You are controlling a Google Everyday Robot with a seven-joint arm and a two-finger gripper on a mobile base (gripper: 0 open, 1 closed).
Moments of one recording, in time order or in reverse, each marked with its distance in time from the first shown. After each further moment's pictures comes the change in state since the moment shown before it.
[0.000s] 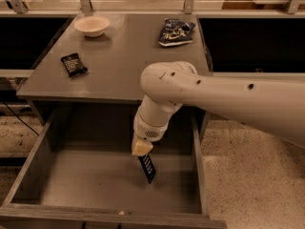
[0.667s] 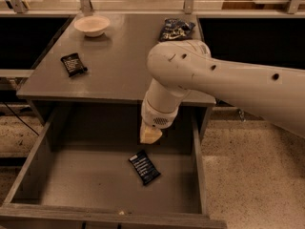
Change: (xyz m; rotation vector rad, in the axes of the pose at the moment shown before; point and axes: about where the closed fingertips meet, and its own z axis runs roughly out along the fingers) arm 0.011 -0.009 -0.054 0.069 0.052 -0.003
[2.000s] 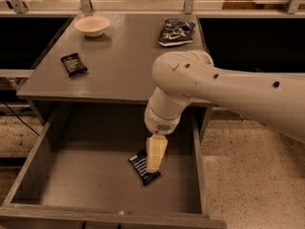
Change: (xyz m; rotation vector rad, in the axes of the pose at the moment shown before) arm 0.010 0.004 0.016 0.000 -0.012 0.013
